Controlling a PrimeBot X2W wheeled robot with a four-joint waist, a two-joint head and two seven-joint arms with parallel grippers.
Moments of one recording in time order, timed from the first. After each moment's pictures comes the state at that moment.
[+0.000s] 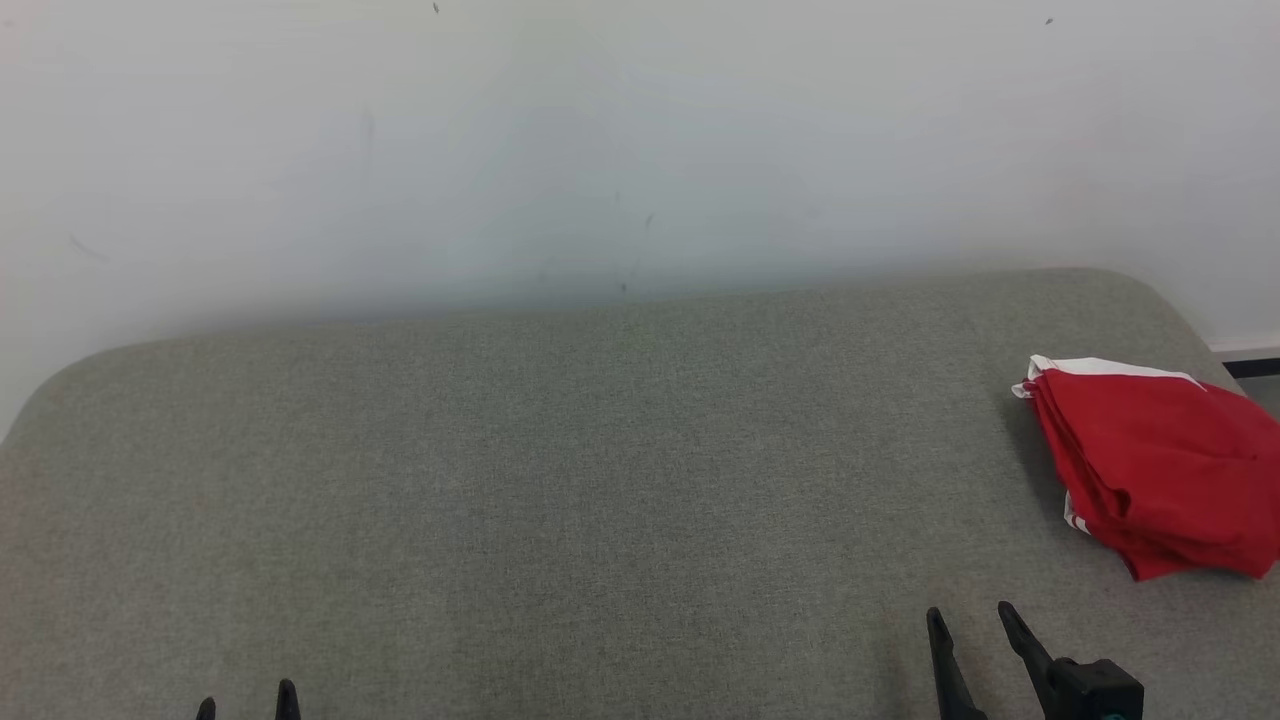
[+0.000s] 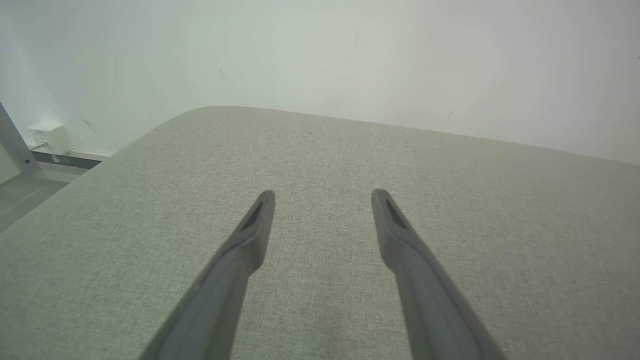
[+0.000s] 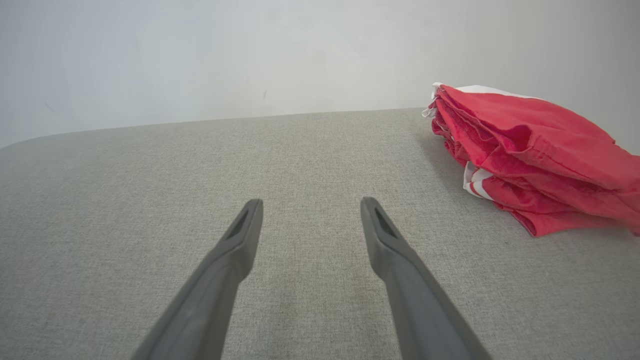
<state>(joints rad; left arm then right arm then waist) 0.12 0.05 0.16 0.26 -0.19 -0.12 -0.26 -0.03 -0.06 0.02 0.45 0.10 0.13 -0.25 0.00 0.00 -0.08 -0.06</state>
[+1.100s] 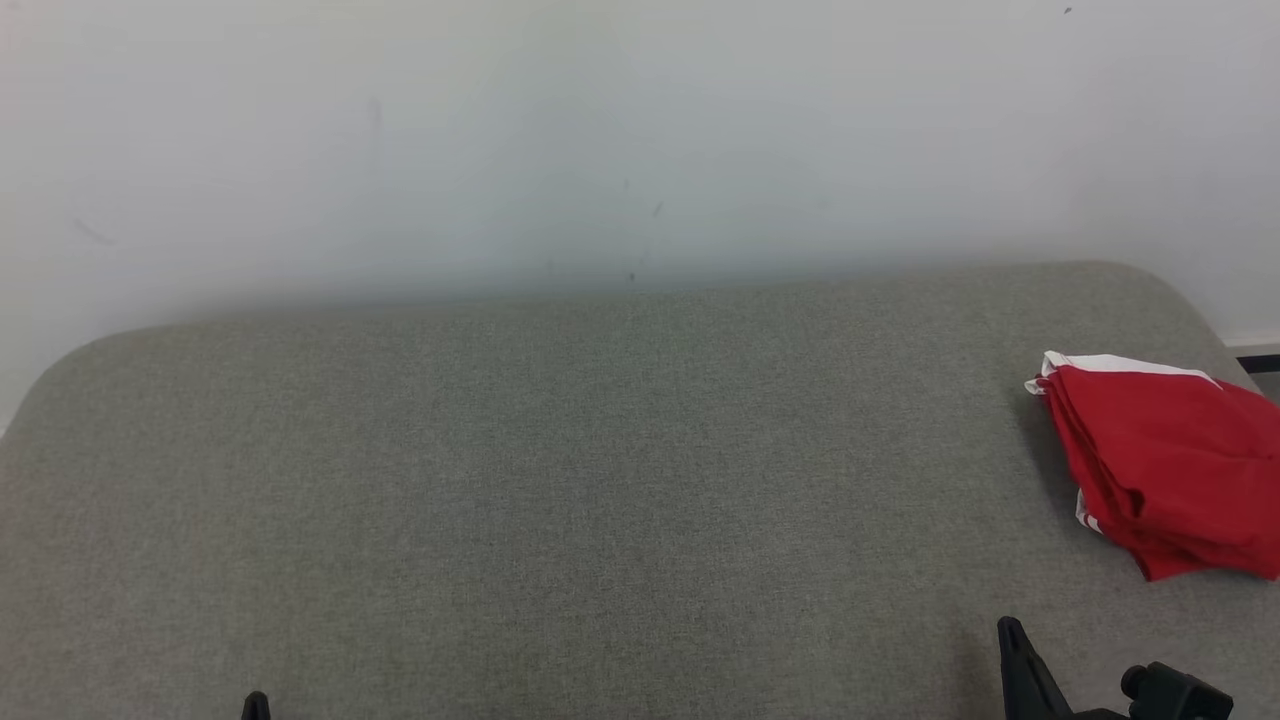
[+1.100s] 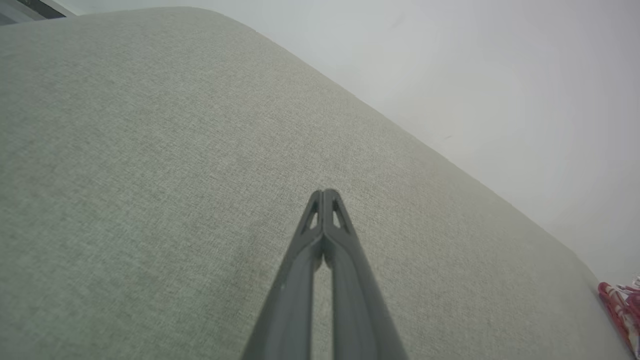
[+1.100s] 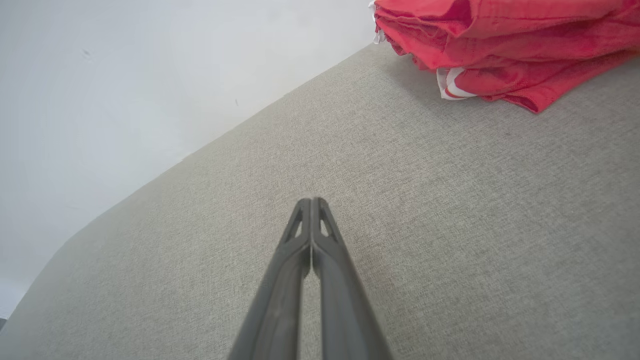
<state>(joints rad) 0.08 0.04 0.14 0.30 -0.60 -0.12 -0.15 -0.01 -0.05 -0.01 0.43 0.53 0.13 -0.14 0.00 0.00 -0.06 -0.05</state>
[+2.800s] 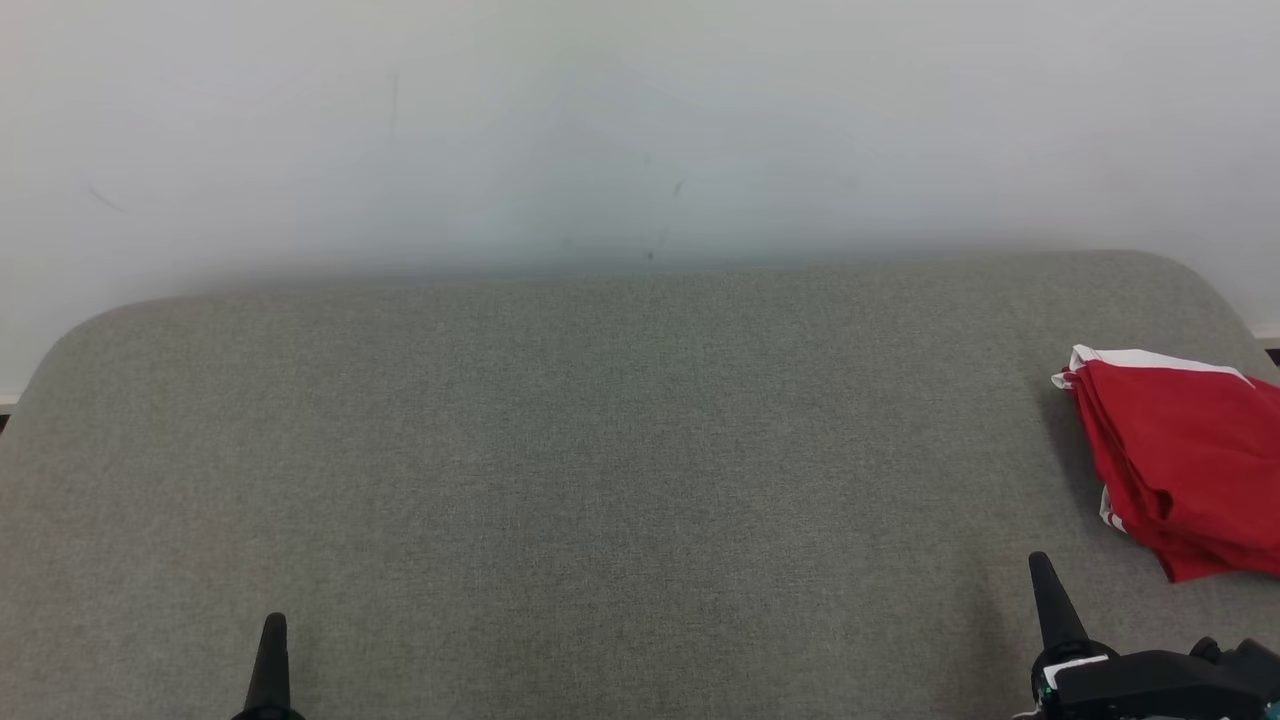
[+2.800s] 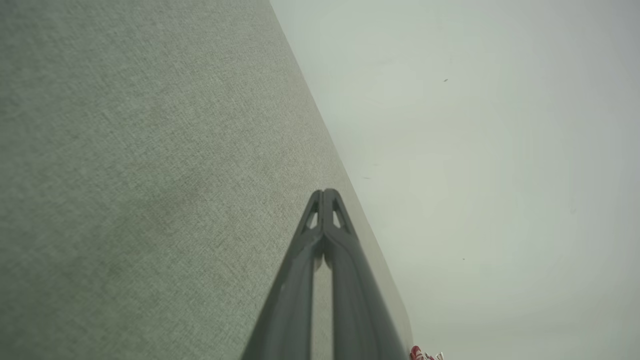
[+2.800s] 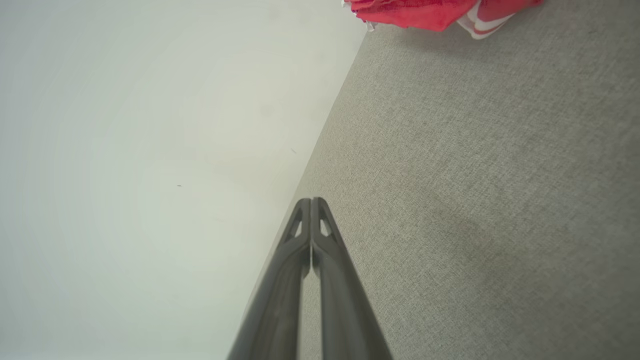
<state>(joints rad) -0.03 0.04 0.13 0.27 -1.21 -0.12 0.01 -0.07 -0.05 -0.08 0.32 1.19 0.13 0.02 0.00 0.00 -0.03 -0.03</state>
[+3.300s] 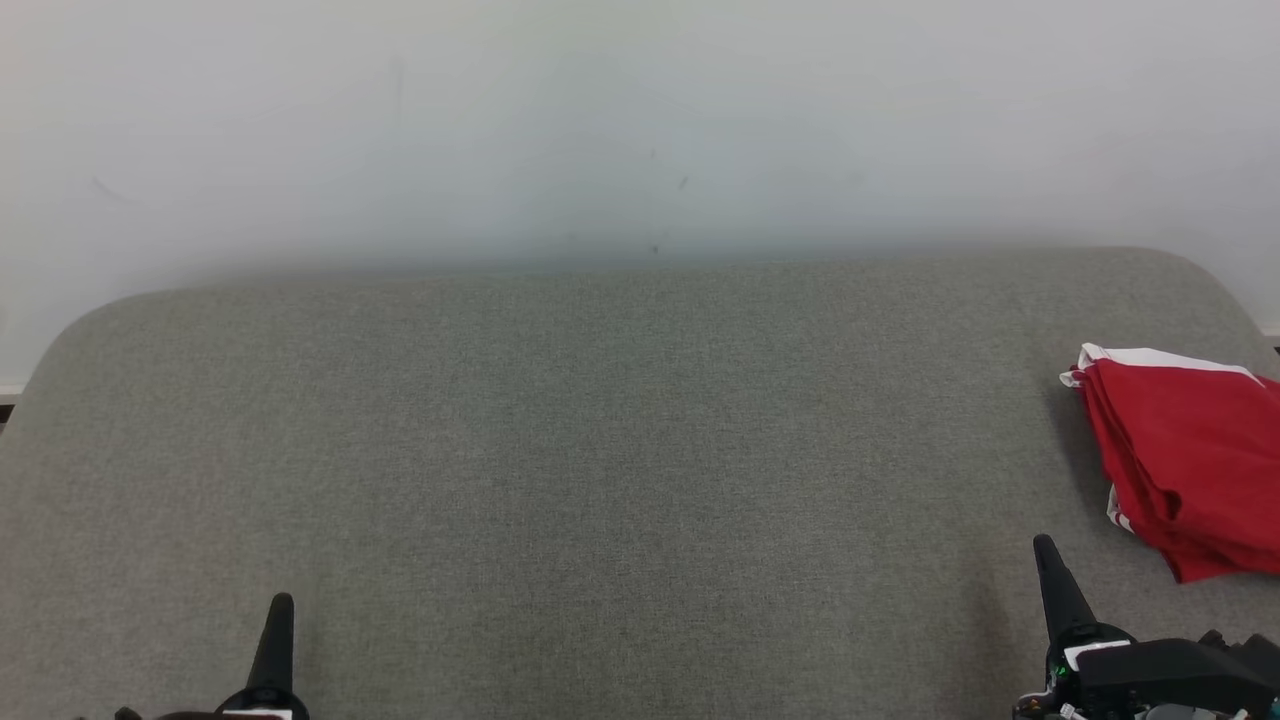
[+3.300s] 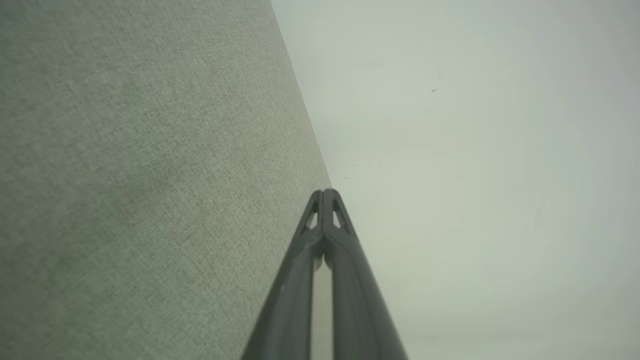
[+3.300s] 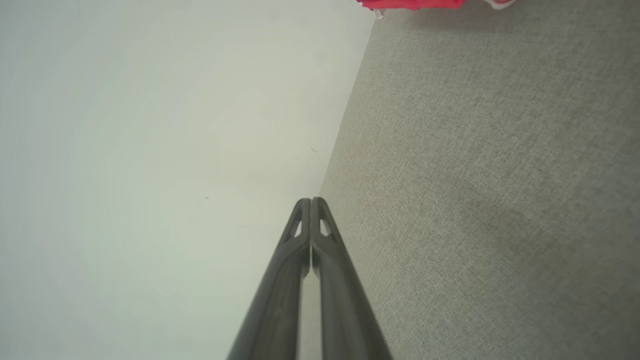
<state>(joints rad) -0.05 0.05 0.12 0.26 -1.35 -0.12 0.05 -0.08 -0.05 -0.09 0.29 1.33 0.13 0.05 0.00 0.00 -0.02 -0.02</state>
